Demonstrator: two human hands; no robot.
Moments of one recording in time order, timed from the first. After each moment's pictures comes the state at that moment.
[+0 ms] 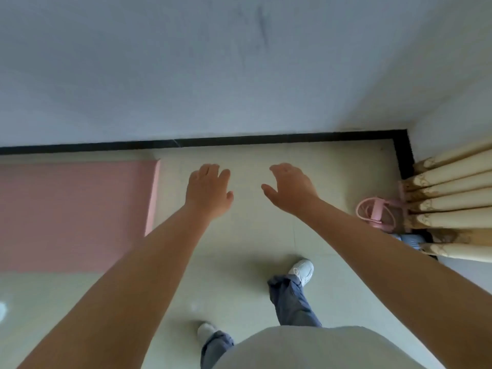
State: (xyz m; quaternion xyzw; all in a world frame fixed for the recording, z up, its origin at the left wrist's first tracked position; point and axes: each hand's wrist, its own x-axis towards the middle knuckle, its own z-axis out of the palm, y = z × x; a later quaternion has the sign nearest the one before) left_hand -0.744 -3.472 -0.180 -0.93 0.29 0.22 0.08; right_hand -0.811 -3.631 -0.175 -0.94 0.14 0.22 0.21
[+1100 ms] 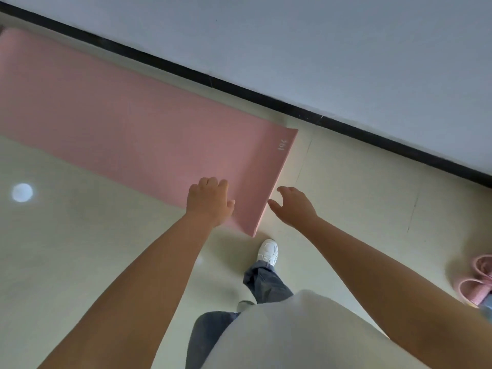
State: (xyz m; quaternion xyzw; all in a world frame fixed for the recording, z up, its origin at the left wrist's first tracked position) left_hand -0.637 -2.901 -0.216 -0.94 0.08 0.32 0.03; right_hand -0.656 -3.079 -0.247 -0.90 0.07 0.38 0.20
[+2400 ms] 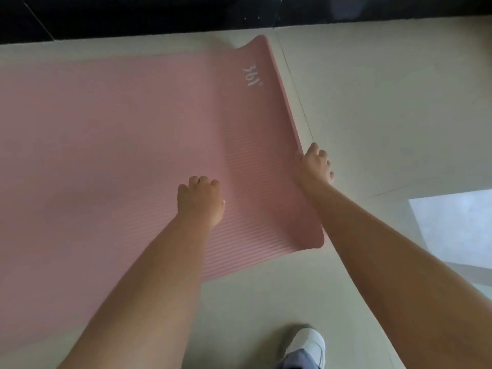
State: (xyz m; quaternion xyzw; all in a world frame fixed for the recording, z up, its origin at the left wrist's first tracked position) left_hand -0.541 -2.819 -0.726 -0.87 0.39 0.27 0.12; right_hand -0.622 -2.989 -0.711 -0.75 0.60 0.11 0.25
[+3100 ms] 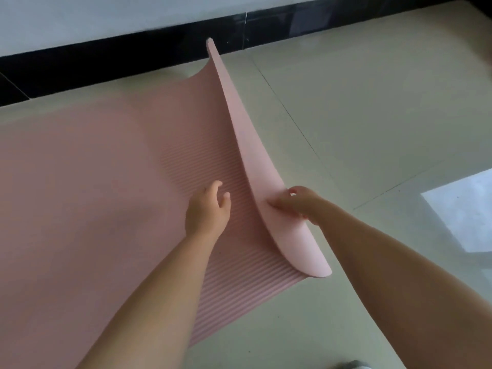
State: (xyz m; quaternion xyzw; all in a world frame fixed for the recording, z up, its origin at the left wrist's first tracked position) left_hand -0.534 -2.841 -0.795 -0.90 0.28 0.21 -0.26; right_hand -0.653 -2.988 -0.785 -0.63 0.58 0.15 0.49
